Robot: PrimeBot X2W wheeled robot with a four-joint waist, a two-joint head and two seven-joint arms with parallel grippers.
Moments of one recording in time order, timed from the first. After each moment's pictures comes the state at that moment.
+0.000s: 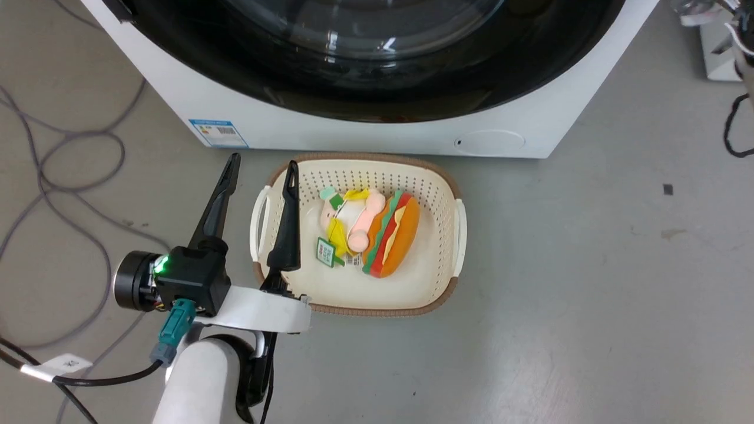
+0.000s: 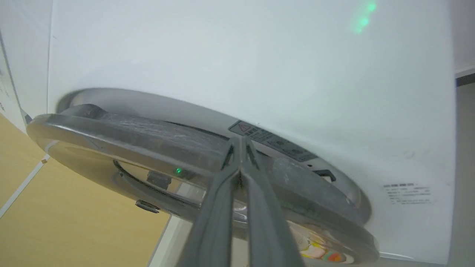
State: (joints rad) left arm -0.26 0.04 -0.13 -0.05 -0.07 0.00 -0.18; right arm -1.36 -0.29 0.38 0.93 1.21 0.12 0.23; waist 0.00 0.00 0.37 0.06
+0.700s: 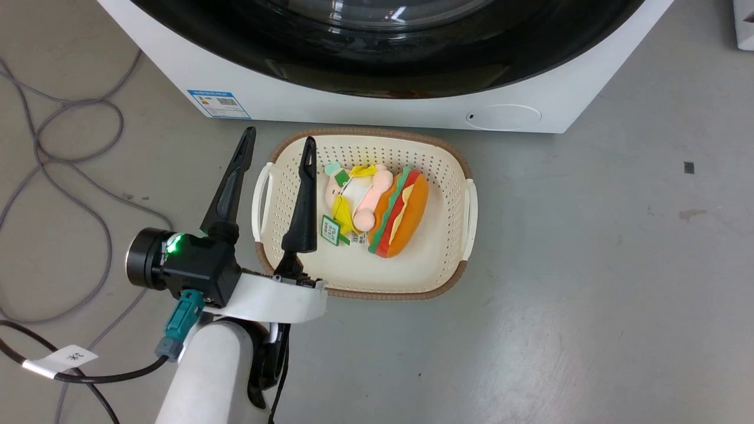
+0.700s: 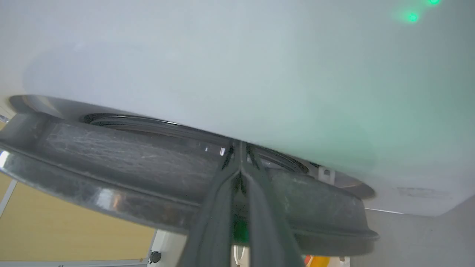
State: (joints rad) left arm -0.32 0.05 -0.18 -0.06 -0.10 0.01 -0.23; right arm -1.63 -0.33 0.59 1.14 1.40 0.12 0.48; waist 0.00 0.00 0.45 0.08
